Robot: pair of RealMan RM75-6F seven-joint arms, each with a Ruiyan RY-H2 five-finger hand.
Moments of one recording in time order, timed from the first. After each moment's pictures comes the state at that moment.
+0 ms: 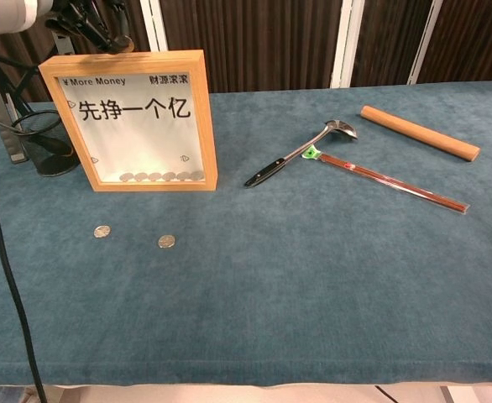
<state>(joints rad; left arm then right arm) -1.01 -1.30 -0.41 -1.60 0.50 1.00 0.53 0.02 -1.07 0.01 -1.66 -1.47 1.44 -0.18</state>
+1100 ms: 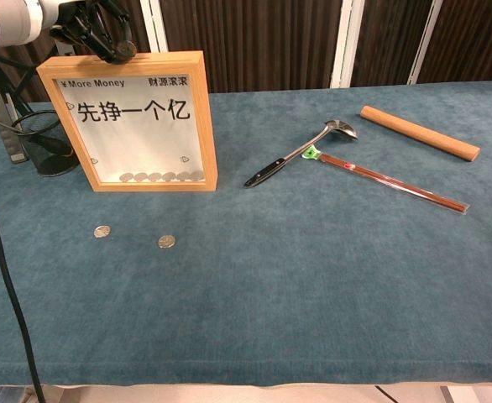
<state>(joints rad) -1.04 -1.29 -0.34 -1.59 0.51 0.99 0.51 0.02 -1.07 0.01 -1.66 -1.46 1.44 -0.19</state>
